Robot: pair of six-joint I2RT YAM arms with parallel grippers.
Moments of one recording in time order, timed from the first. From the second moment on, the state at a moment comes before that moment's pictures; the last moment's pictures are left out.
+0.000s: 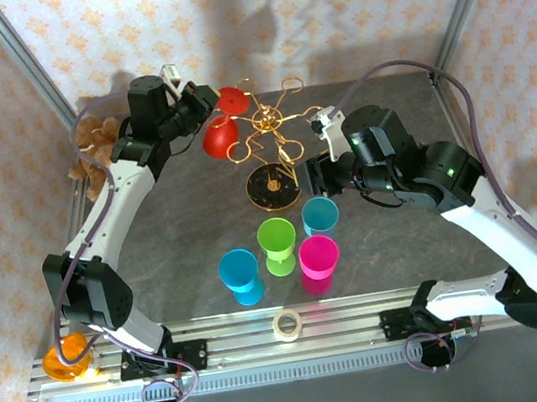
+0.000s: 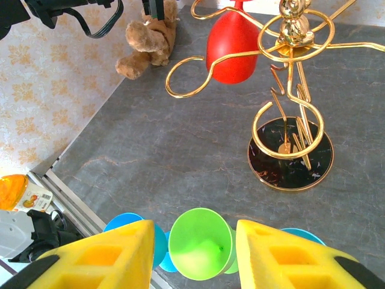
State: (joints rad) left arm -0.23 1.60 1.55 -0.23 0.37 -0.96; right arm 0.84 1.18 1.63 -1.03 0.00 0.39
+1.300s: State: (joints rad) left arm 0.01 1.23 1.42 -0.52 0.36 -0.76; right arm 0.84 1.18 1.63 -0.98 -0.07 0.40
